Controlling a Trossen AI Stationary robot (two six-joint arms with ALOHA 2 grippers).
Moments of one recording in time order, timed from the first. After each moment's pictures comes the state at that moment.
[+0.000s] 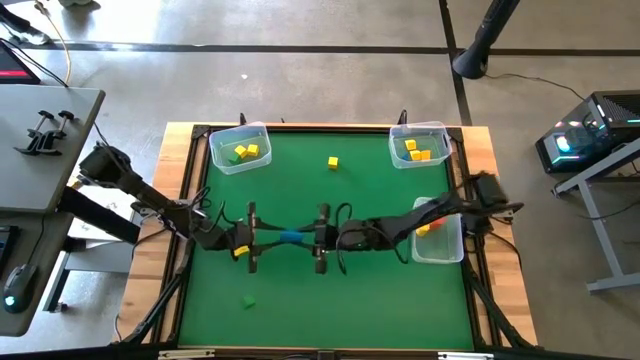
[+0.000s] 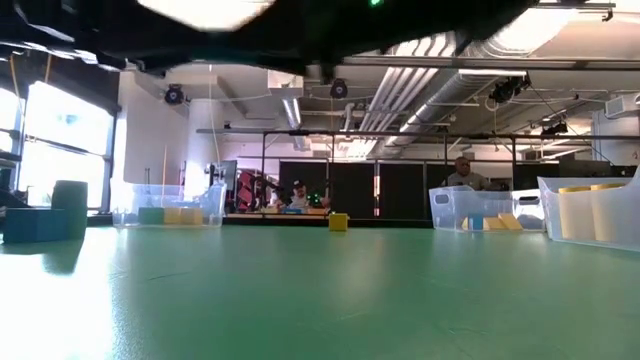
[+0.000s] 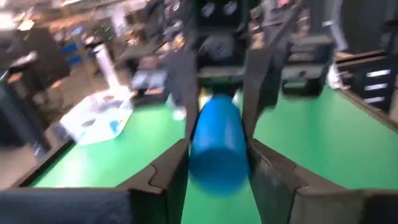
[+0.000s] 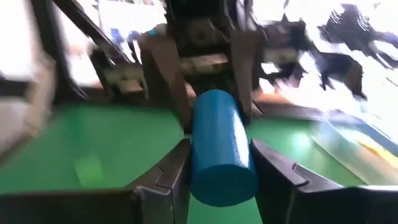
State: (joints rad) left arm -0.54 1.19 0.30 0.77 -0.61 0.14; right arm 0.26 1.90 1.11 0.62 0.31 -0.06
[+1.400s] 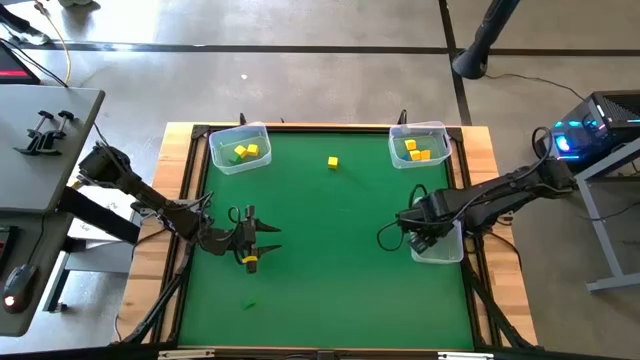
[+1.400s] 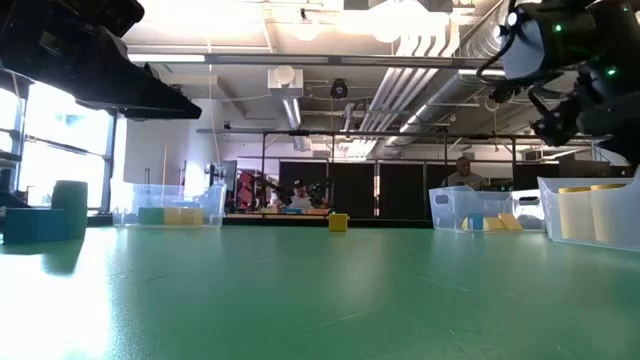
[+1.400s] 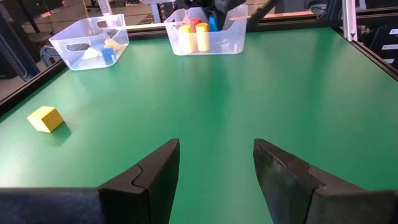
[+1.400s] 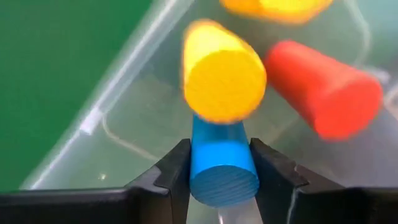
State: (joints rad) left arm -0.53 1.19 0.30 0.50 -0.64 -0.14; right arm 0.16 1.27 0.72 -1.20 -0.14 1.07
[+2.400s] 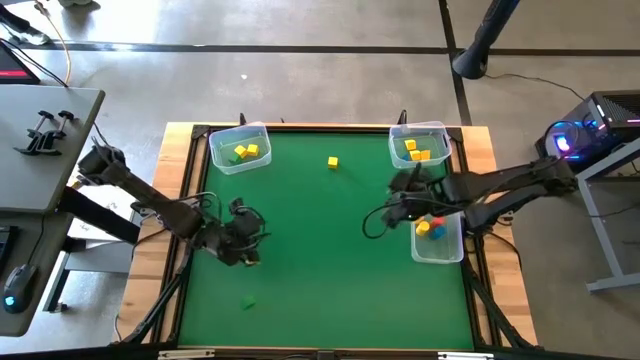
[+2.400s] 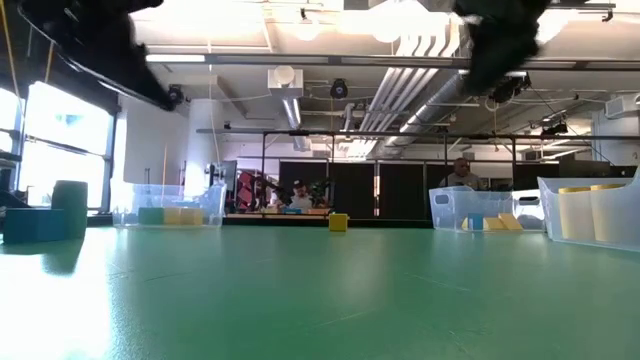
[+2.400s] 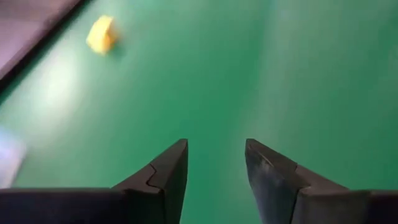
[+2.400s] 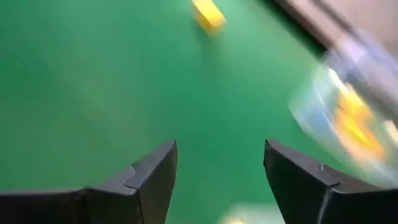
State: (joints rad) left arm -0.54 1.16 0.72 -0.51 -0.70 -0.58; right arm 0.19 1.26 1.13 -1.08 0.55 0.76
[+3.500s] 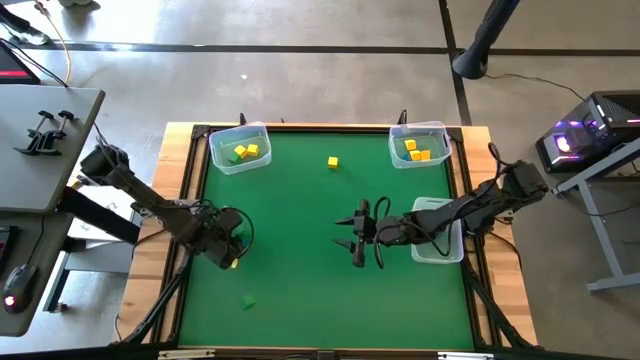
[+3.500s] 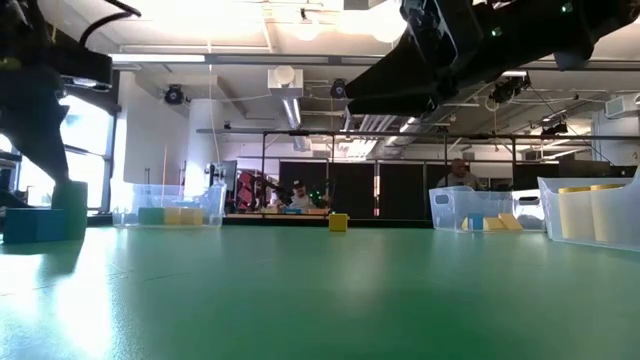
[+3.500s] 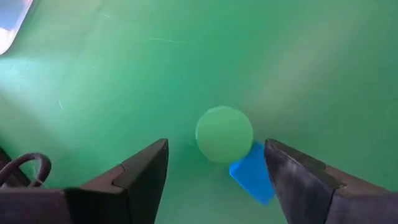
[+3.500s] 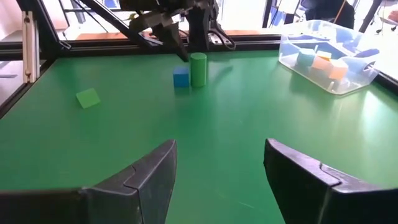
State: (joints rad) left arm -0.59 1.19 0.66 -1.01 -0.47 -1.27; right arm 0.28 1.57 0.68 0.54 0.38 0.12
